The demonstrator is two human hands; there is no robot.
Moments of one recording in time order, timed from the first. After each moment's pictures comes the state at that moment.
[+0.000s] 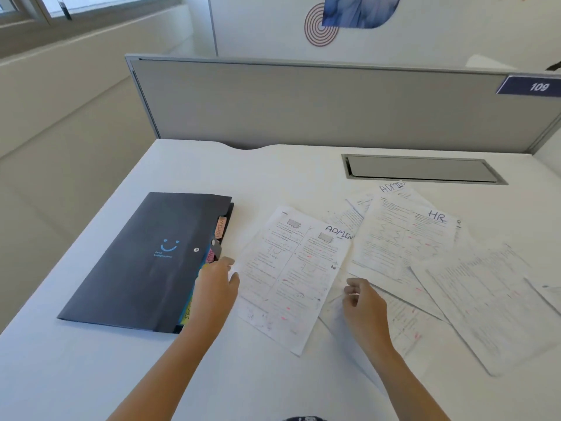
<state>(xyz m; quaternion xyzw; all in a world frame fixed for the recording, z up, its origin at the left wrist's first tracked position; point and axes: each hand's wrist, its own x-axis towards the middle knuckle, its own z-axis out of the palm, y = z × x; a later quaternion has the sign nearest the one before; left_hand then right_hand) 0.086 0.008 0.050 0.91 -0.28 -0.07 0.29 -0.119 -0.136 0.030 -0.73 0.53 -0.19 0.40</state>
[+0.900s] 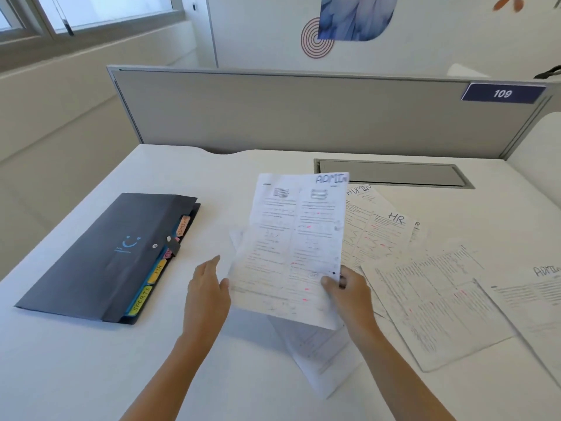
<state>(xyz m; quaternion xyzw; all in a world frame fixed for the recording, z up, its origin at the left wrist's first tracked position) -0.017 -0.033 0.058 0.91 -0.22 -0.07 0.34 -0.179 -0.198 0.053 -0.69 0.45 -0.23 0.52</state>
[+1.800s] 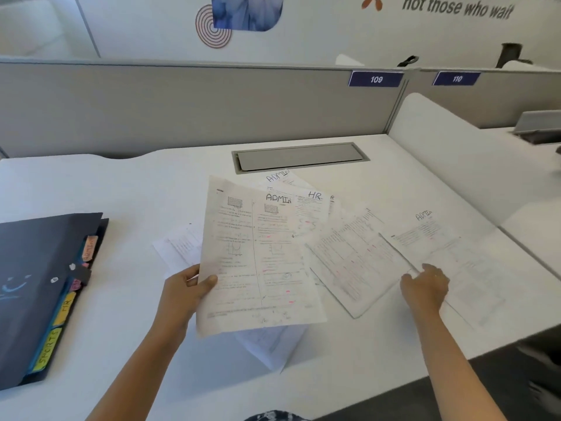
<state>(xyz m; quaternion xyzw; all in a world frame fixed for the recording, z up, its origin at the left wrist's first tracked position) -0.040 -0.071 0.076 0.71 -0.20 -0.39 0.56 -0.385 -0.293 0.025 -0.54 0.78 -0.24 0.18</state>
